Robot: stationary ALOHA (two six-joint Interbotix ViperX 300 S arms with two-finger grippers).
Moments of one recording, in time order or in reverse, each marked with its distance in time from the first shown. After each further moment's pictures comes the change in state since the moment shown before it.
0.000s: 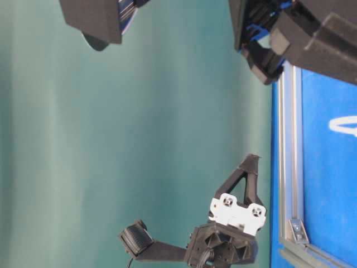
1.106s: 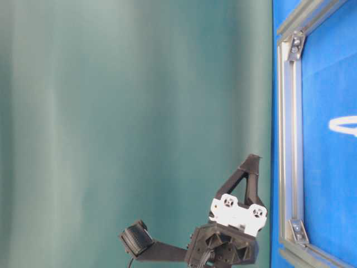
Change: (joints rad) left arm -0.005 0.000 0.002 0.000 0.000 -0.002; right arm 0.012 -0.290 0.281 0.011 0.002 0.005
